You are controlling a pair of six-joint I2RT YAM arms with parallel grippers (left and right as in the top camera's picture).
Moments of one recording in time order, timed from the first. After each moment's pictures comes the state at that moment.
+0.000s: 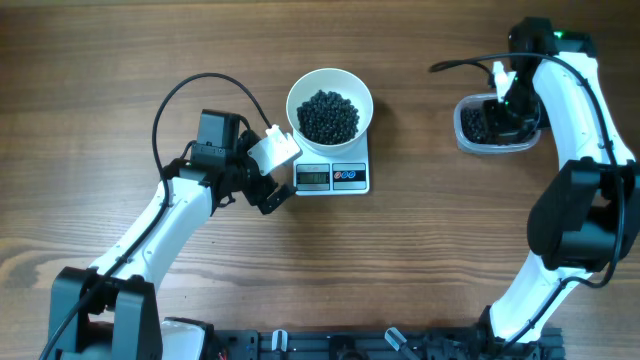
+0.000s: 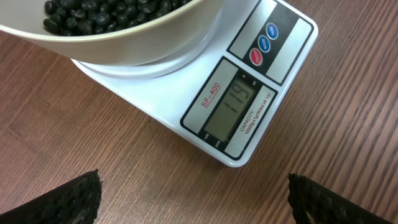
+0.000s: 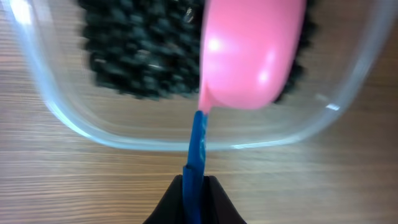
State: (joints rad) left arm -0.21 1.51 0.84 -0.41 0.43 0.71; right arm -0.08 2.02 1.73 -1.35 0.12 -0.14
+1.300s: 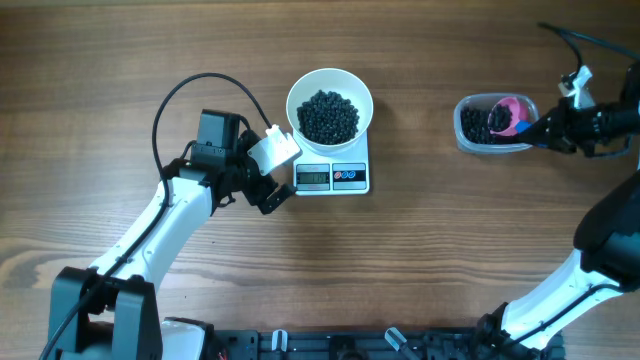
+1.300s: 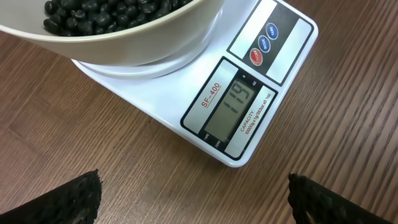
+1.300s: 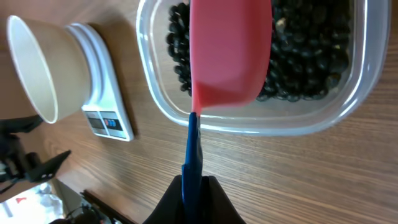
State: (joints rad) left arm -0.21 1.51 0.84 -0.41 0.43 0.71; right arm -0.51 2.03 1.72 -1.43 -0.63 -0.35
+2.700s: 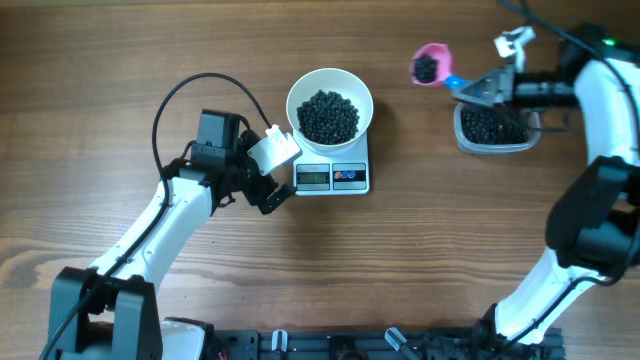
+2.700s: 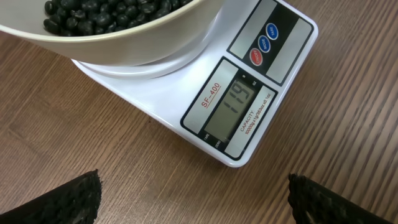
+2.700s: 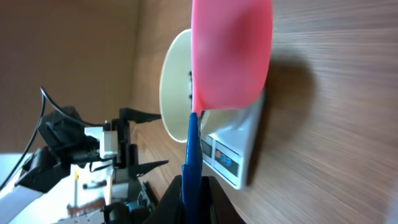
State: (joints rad) left arm -0.21 1.51 0.84 -0.41 0.43 0.71; right arm -0.21 2.03 1.73 -1.24 -1.08 -0.27
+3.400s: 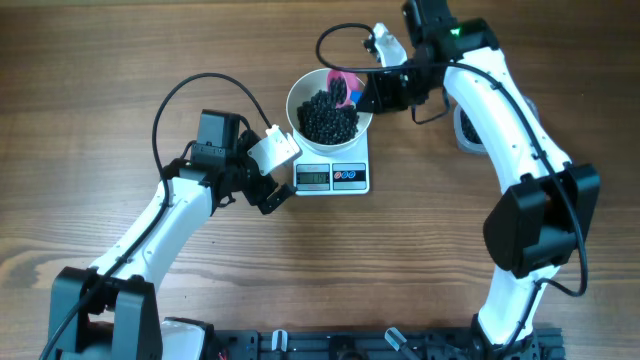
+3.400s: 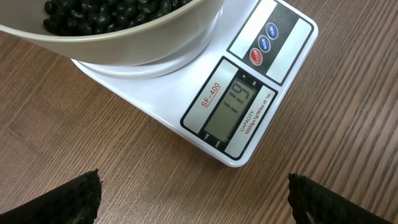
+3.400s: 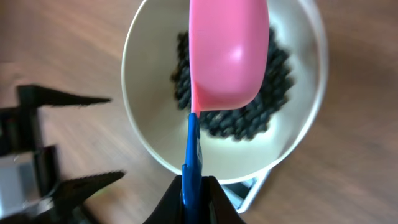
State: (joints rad) left arm -0.21 1.51 0.84 -0.41 0.43 0.71; right arm 0.29 2.03 1.89 -1.13 -0.50 0.00
